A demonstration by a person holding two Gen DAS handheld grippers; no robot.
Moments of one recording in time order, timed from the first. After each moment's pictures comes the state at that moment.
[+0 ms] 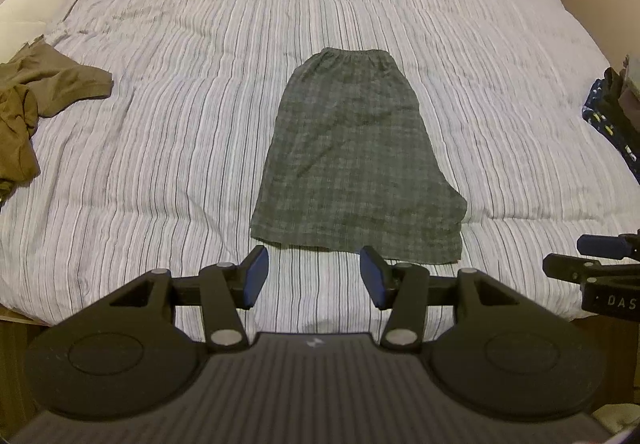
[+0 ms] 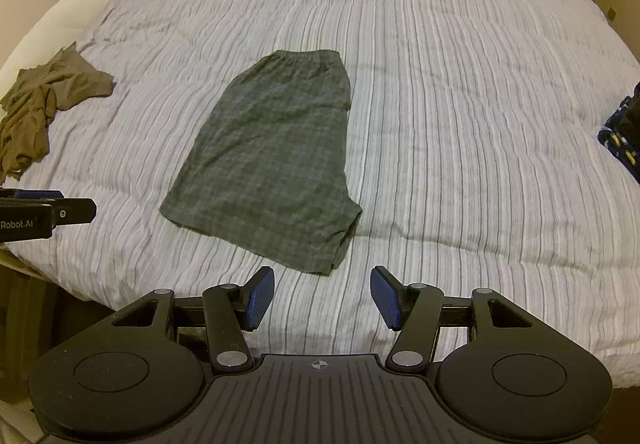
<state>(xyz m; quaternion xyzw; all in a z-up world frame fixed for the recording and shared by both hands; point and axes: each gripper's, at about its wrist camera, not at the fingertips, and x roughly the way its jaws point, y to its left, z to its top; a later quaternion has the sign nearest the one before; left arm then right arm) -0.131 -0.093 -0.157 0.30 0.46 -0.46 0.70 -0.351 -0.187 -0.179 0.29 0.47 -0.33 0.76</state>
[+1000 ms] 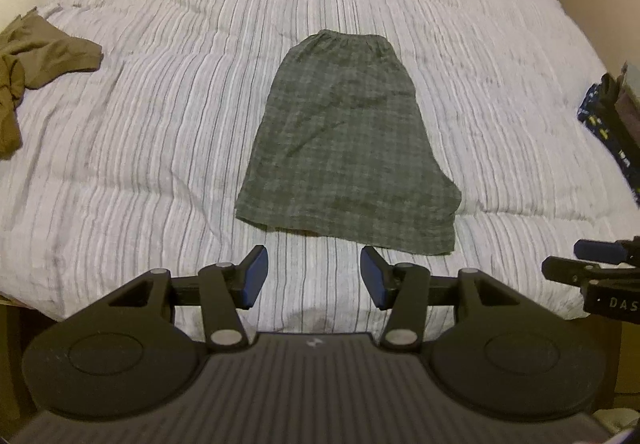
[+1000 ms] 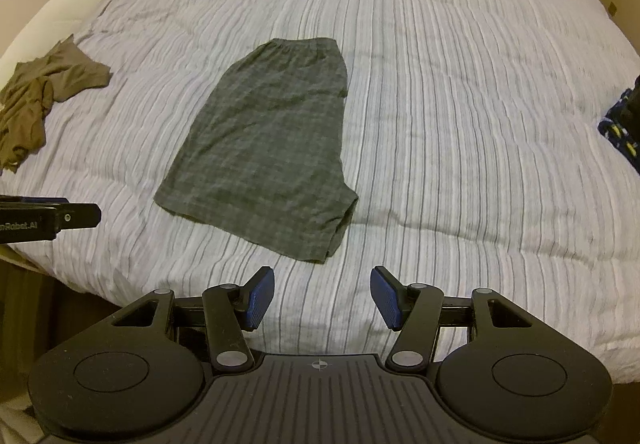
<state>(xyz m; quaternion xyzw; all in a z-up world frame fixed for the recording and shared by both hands) -0.123 -0.086 -0.176 0.27 0.49 -0.47 0.69 -0.357 -0.185 -0.189 0.30 0.48 -0.33 0.76</state>
